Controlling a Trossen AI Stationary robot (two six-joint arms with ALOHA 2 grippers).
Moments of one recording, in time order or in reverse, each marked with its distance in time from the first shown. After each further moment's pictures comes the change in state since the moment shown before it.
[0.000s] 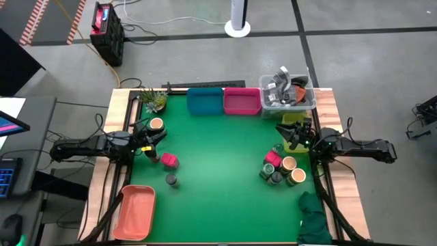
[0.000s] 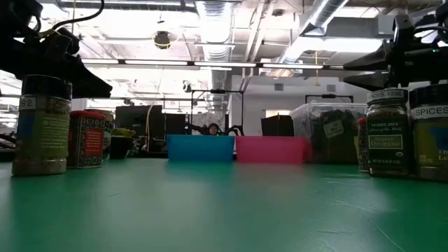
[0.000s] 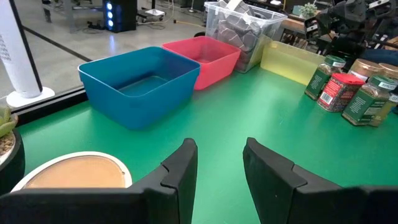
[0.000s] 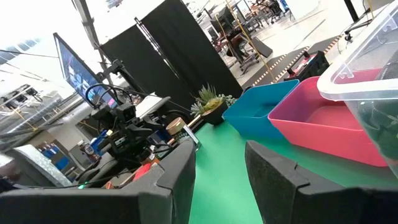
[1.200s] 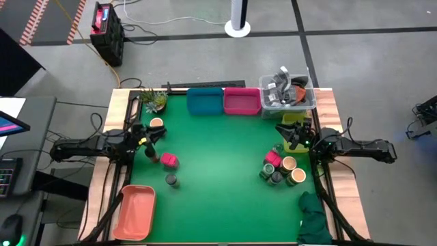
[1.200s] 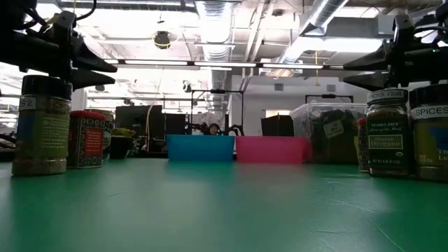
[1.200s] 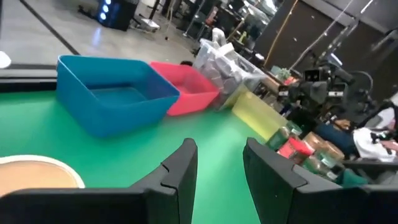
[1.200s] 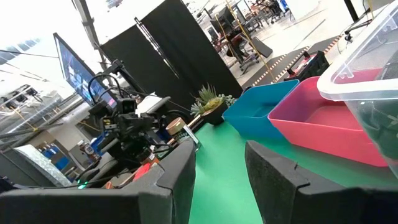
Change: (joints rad) left arm 0.001 0.000 -0.002 0.190 -0.016 -0.268; right arm 0.000 0.000 0.000 0.000 0.000 0.000
